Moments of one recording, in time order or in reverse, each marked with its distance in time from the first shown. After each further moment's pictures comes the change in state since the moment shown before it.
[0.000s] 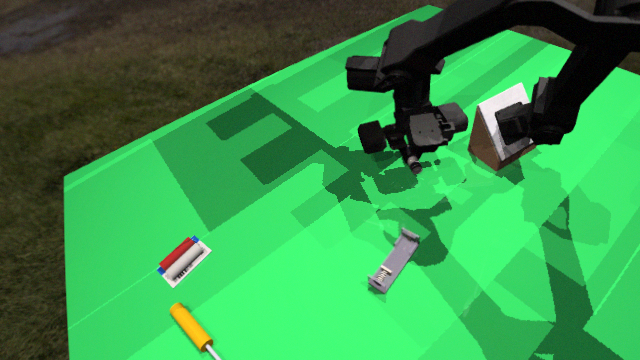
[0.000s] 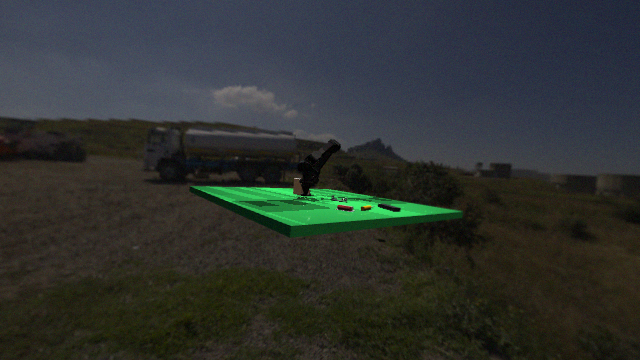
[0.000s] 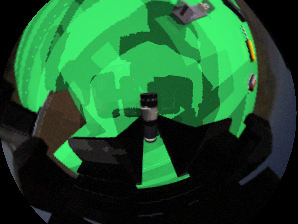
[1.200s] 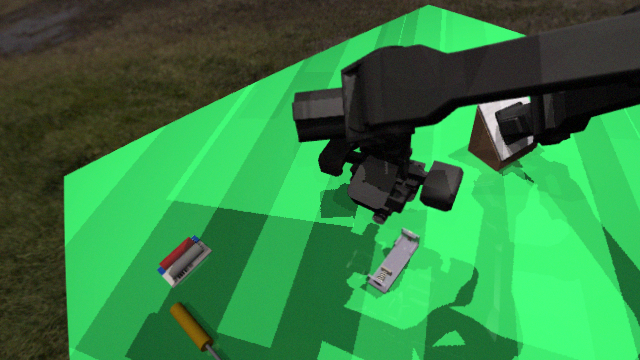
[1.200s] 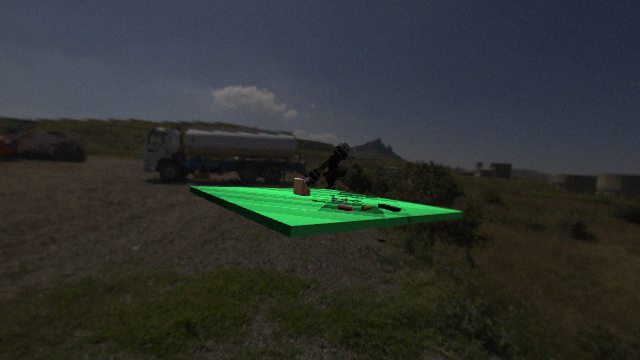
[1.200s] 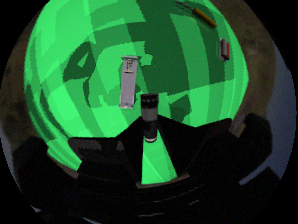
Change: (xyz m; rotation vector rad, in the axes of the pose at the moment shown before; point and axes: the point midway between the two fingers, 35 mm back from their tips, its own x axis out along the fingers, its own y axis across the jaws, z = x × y) arm -0.063 -0.085 0.143 0.663 0.031 -0.041
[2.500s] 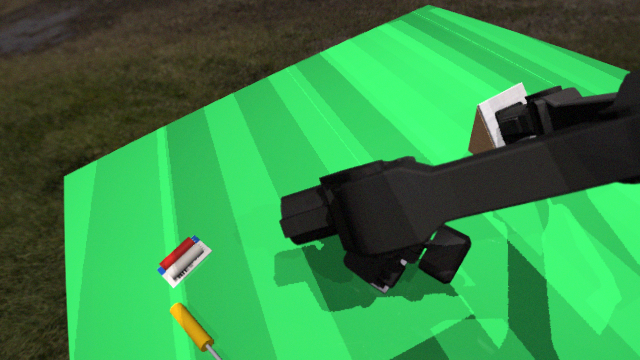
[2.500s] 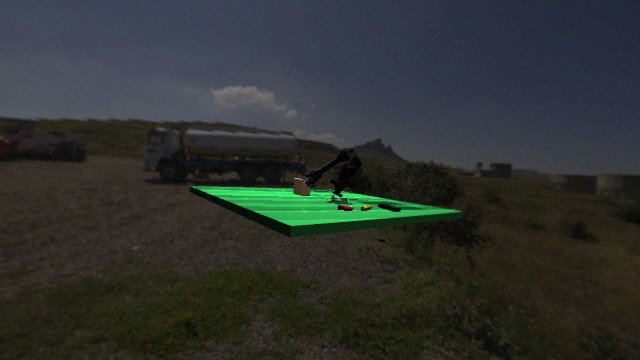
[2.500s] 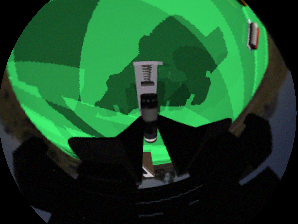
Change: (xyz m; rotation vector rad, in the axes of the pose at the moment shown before) arm 0.038 0.036 0.043 0.180 0.276 0.058
